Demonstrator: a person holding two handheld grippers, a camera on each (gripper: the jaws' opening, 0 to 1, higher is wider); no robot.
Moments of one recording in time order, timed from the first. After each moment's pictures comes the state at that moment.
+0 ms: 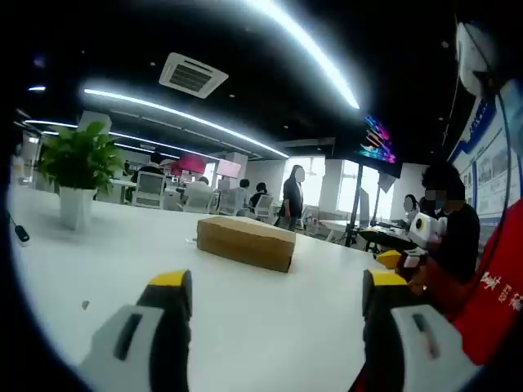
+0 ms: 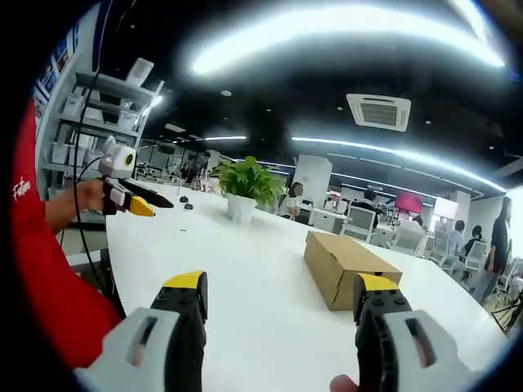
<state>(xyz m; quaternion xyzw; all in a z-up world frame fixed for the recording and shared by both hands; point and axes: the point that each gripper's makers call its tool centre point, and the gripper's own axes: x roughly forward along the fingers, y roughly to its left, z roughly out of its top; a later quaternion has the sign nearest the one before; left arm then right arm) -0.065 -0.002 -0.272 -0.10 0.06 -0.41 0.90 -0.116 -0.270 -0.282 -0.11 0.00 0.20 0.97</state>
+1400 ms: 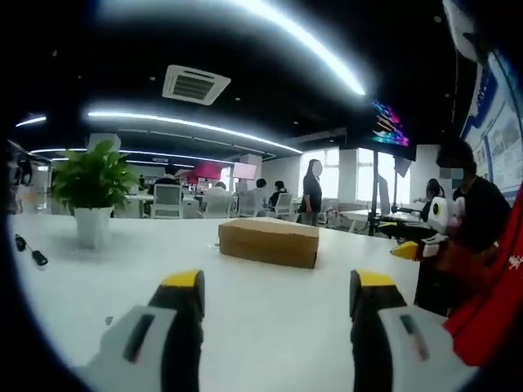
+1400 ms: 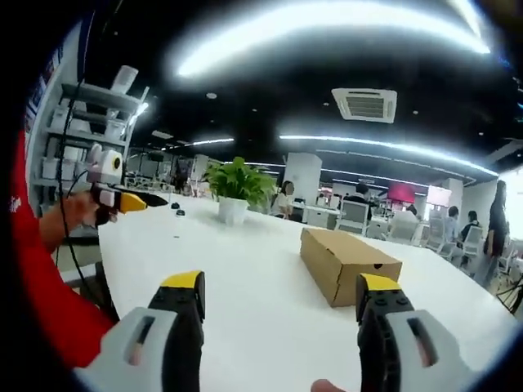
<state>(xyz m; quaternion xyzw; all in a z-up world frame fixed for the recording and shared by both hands) -0.060 -0.019 -0.269 -0.04 0.02 -0.41 0.91 -0.108 -0.261 -0.278 -0.07 -0.01 0.20 0.98</state>
